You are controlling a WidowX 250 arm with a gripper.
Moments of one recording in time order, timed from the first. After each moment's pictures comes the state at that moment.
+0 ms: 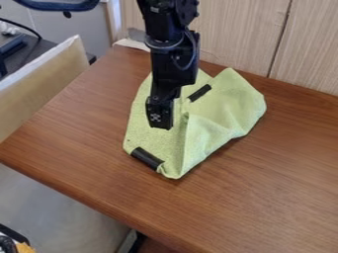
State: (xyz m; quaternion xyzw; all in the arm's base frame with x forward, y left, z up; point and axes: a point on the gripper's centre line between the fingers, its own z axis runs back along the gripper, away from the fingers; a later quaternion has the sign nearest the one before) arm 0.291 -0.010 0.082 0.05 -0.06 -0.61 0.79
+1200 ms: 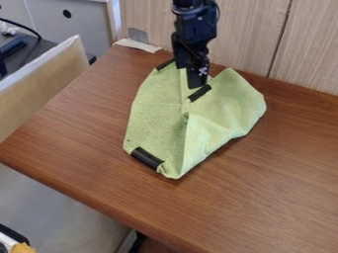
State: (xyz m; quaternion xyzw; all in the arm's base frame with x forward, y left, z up) arm 0.397 0.005 0.058 -0.01 -0.07 -0.38 0.92
